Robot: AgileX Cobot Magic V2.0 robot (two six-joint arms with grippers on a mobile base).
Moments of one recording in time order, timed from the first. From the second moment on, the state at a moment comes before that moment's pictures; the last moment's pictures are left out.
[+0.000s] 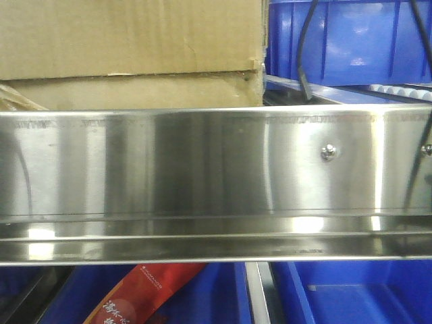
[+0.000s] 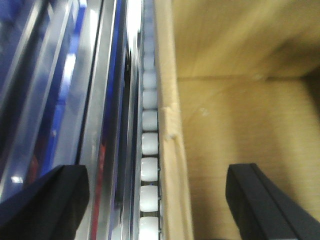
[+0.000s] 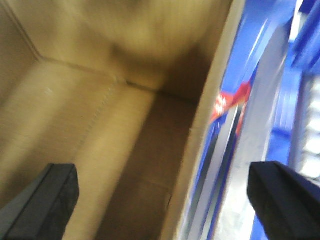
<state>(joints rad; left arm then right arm) 0.04 1.51 -1.72 0.04 1.17 -0.06 0.62 1.89 -2.23 -0.02 1.23 0.18</state>
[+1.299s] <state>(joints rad) -0.17 1.43 -1.92 0.10 1.24 -0.16 0.62 1.66 -2.16 -0.14 1.26 0.22</state>
